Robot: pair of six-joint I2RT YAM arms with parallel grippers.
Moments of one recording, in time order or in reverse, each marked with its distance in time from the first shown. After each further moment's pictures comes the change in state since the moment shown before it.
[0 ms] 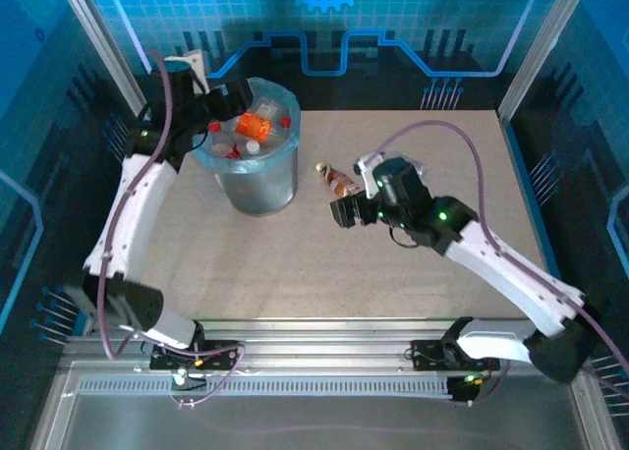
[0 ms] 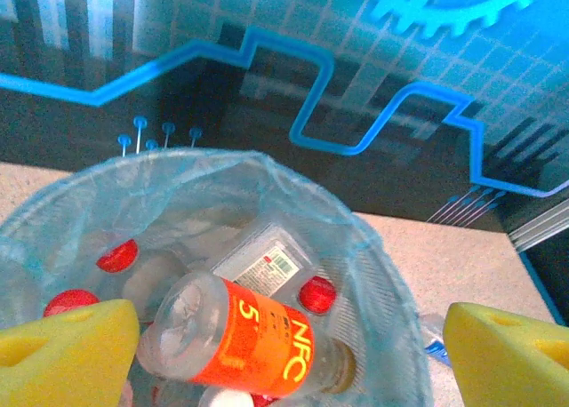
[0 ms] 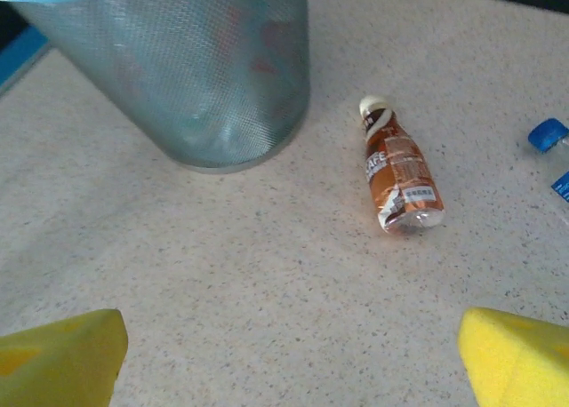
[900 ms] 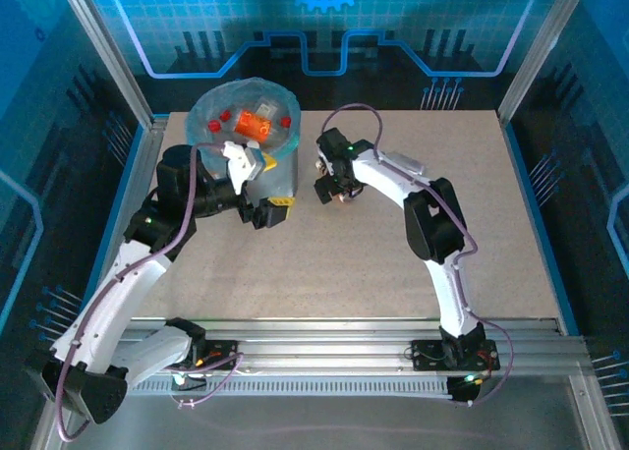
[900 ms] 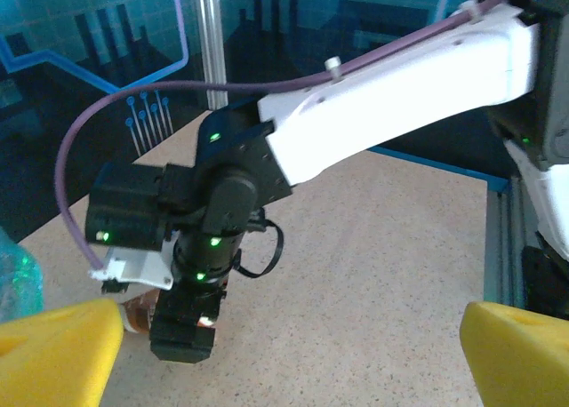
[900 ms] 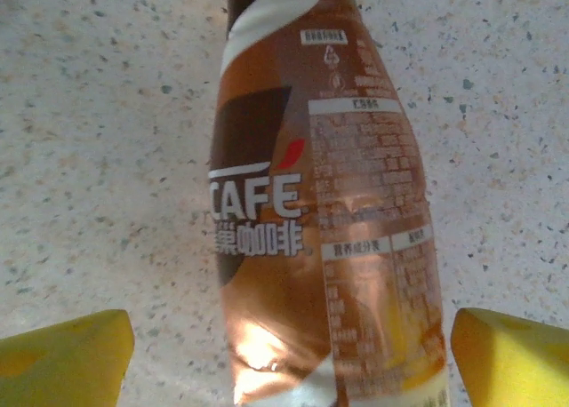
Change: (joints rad) left arm -0.192 -0.433 -0.607 0.235 0.644 0.561; right arm -0.159 0.976 0.629 -0.201 0.058 -0.145
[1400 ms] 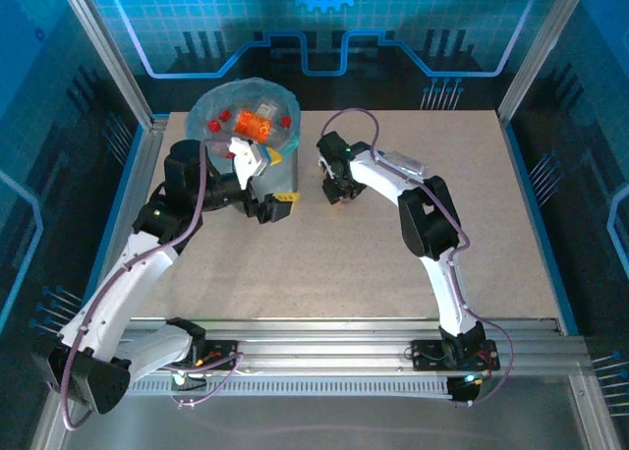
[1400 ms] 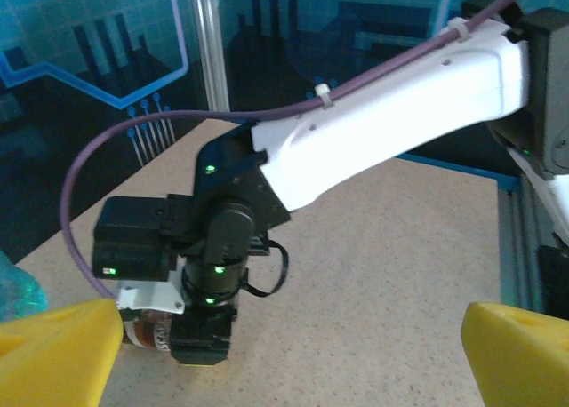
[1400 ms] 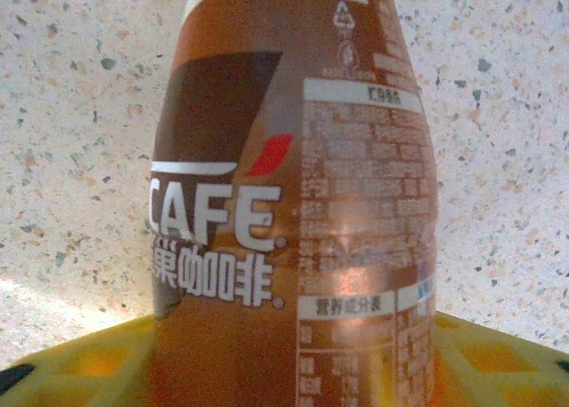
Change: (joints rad) left arm -0.002 0.056 0.000 0.076 -0.012 0.014; right arm -0.011 0.039 0.006 -0.005 0.020 -0.021
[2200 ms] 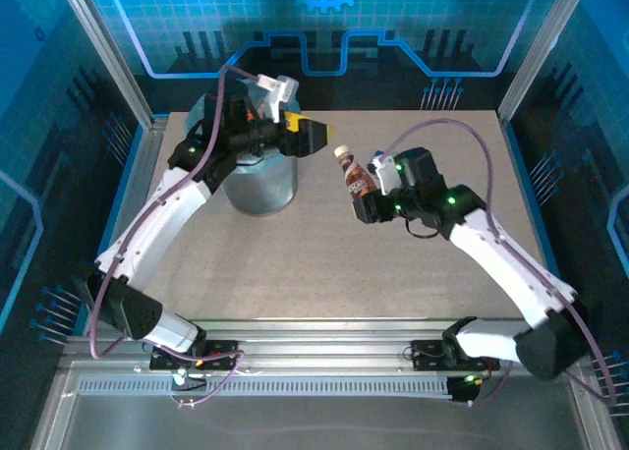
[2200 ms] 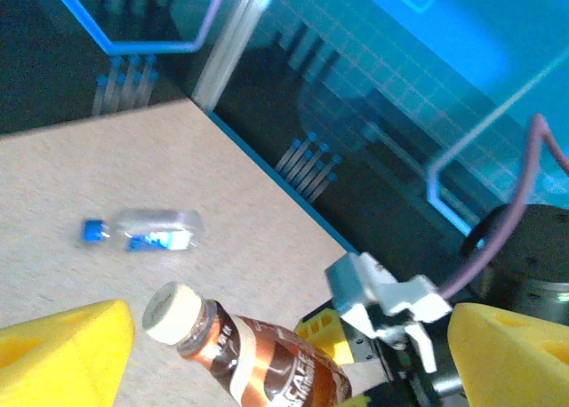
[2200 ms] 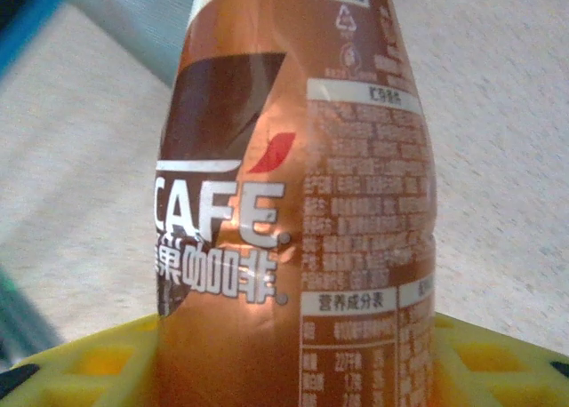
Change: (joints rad) left arm -0.102 0.440 0.547 -0.133 -0.074 -0.609; right arm -0.034 -1.088 -0.729 0.177 -0.425 0.064
